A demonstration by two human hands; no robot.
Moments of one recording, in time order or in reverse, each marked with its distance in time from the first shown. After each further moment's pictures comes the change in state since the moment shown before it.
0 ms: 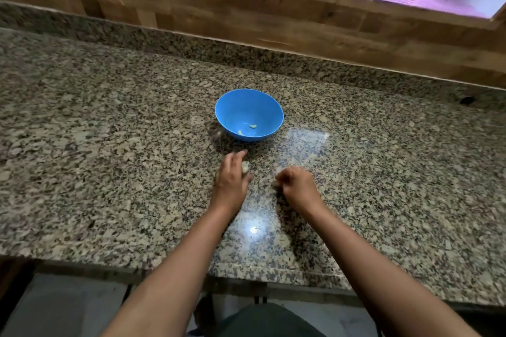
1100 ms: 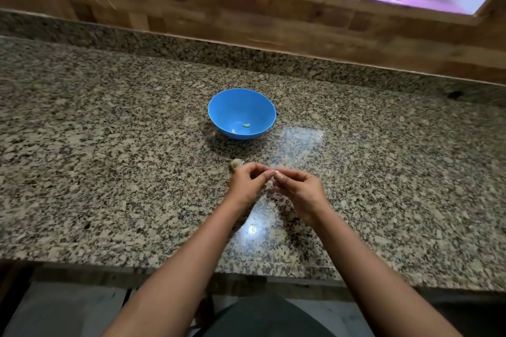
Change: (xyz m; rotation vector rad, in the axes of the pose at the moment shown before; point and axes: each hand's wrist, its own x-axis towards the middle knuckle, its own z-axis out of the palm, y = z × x) left_hand -0.005 0.042 0.006 -0.739 -0.229 -0.246; right_hand -0.026 -0.002 -0.016 1.177 -0.026 0.377
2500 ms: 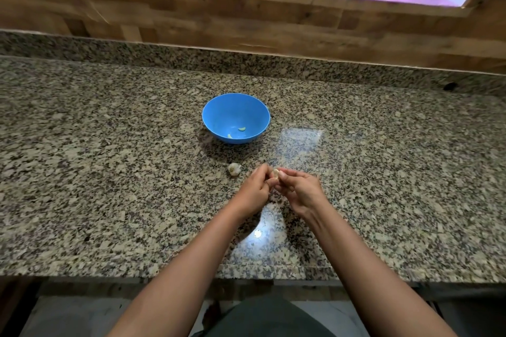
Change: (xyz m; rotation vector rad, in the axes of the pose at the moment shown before) left_hand -0.003 0.013 0.012 0.361 -0.235 0.018; right_hand 0.000 -0.012 0.009 0.167 0.127 0.130
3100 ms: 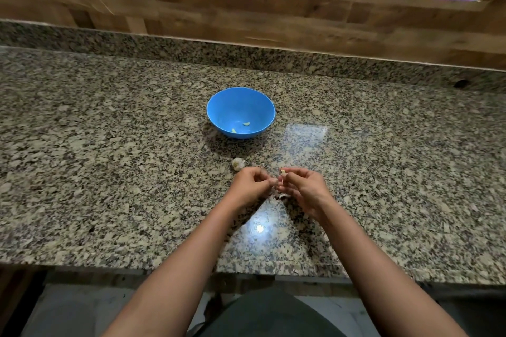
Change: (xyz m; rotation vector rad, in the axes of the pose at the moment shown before) left_hand -0.001 -0.011 -0.012 -0.093 0.103 -0.143; right_hand 0.010 0.004 -0.013 -0.214 -0.066 -0.044
